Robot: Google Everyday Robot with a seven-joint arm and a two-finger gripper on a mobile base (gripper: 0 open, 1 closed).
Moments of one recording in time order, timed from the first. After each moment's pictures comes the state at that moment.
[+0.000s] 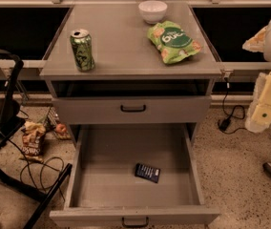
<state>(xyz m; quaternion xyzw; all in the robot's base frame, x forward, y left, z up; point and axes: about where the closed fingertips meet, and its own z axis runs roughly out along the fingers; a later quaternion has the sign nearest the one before) 0.438 -0.217 0.976 -0.60 0.78 -0.03 0.16</state>
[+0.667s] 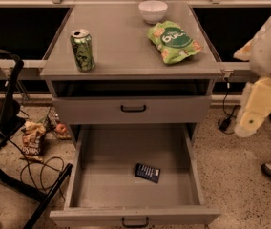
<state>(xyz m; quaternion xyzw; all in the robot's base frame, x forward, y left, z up) 0.449 -0.213 0.949 -0.61 0.78 -0.04 0.15</state>
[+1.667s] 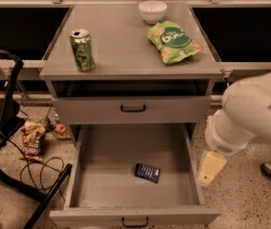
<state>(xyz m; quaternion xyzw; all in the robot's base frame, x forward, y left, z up) 0.454 -0.204 0.747 -0.58 0.80 -0.06 0.13</state>
